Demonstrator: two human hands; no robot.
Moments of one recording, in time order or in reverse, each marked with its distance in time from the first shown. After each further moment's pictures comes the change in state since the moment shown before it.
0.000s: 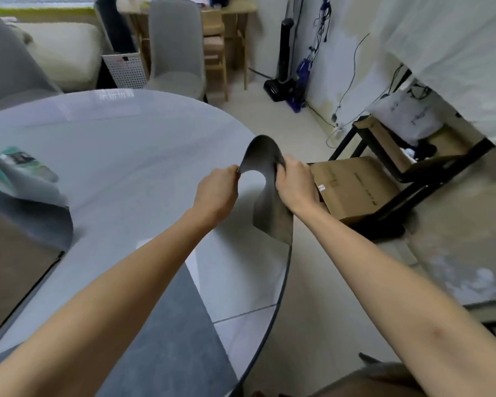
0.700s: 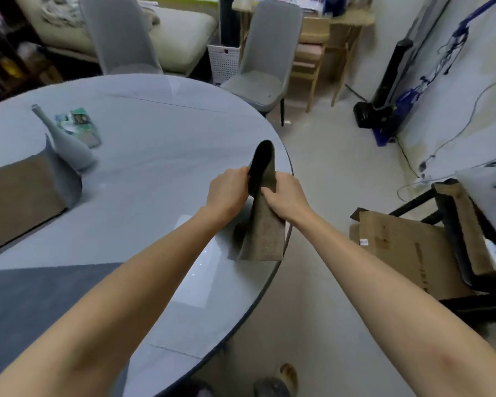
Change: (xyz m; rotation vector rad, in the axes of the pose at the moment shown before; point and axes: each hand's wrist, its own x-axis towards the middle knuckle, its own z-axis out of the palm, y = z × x) left_hand 0.118 0.074 0.056 0.023 0.098 -0.409; right_hand 0.154 0.064 0.020 0.179 -0.558 -0.351
